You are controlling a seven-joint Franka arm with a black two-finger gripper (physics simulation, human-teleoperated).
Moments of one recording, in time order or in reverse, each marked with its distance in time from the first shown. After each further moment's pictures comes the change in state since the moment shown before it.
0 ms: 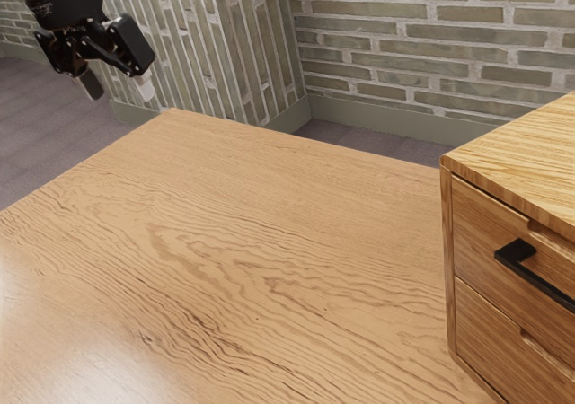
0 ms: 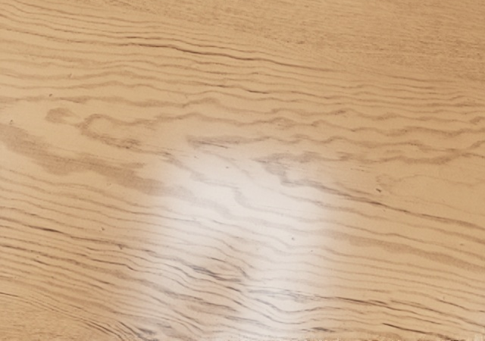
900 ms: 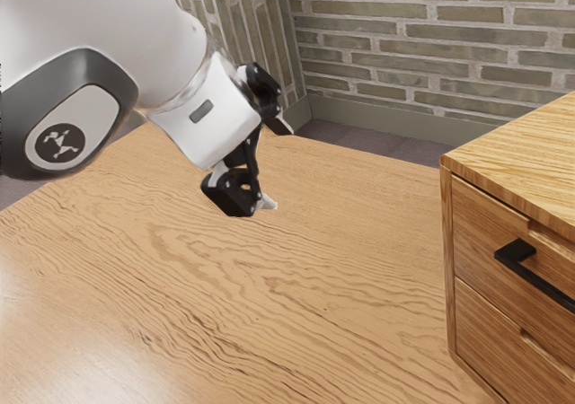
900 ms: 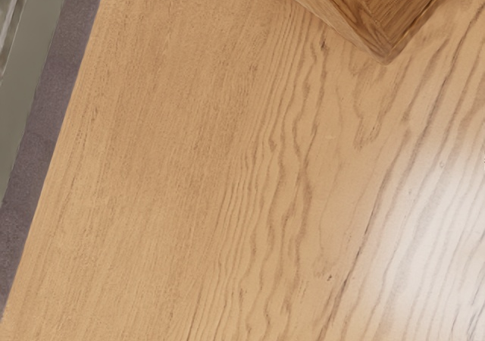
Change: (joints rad) arm -0.613 -0.374 0.096 -0.788 0.261 0.791 0.979
